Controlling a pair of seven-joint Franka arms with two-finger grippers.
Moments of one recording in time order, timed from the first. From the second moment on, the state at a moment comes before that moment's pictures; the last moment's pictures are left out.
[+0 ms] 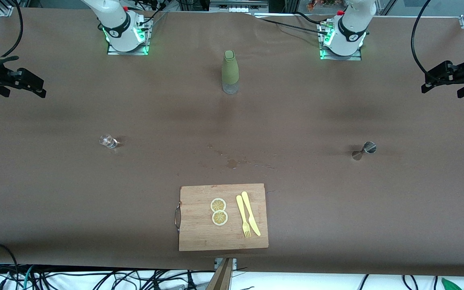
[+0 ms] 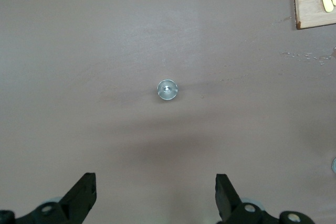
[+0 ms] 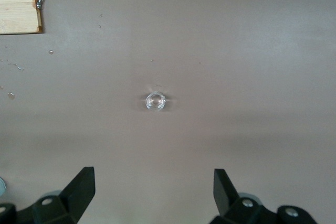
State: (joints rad) left arm 0.51 -0.05 -0.43 -1.64 -0.05 1.54 0.18; right arm 0.06 -0.03 -0.06 -1.65 -0.03 1.59 0.00
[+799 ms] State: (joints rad) left arm 0.53 -0.05 -0.43 -1.67 -0.05 1.58 0.23; right arm 0.07 -0.02 -0.05 -1.65 -0.03 1.59 0.00
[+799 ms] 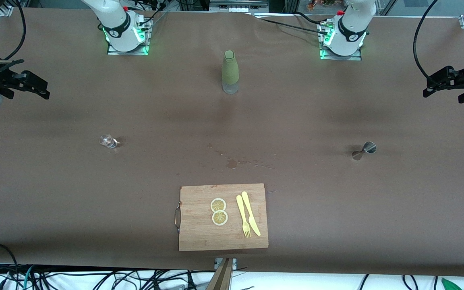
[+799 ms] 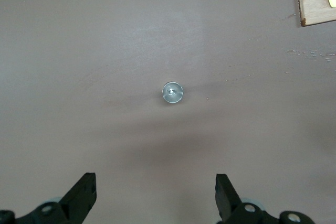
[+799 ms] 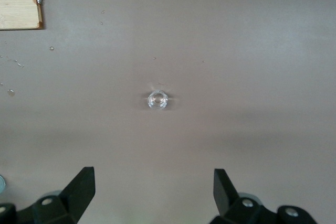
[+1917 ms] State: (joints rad) left arm 0.57 0.03 -0.28 -1.76 -0.21 1.78 0.81; right arm 0.01 0.11 -0.07 -1.65 -0.01 1.55 -0.76
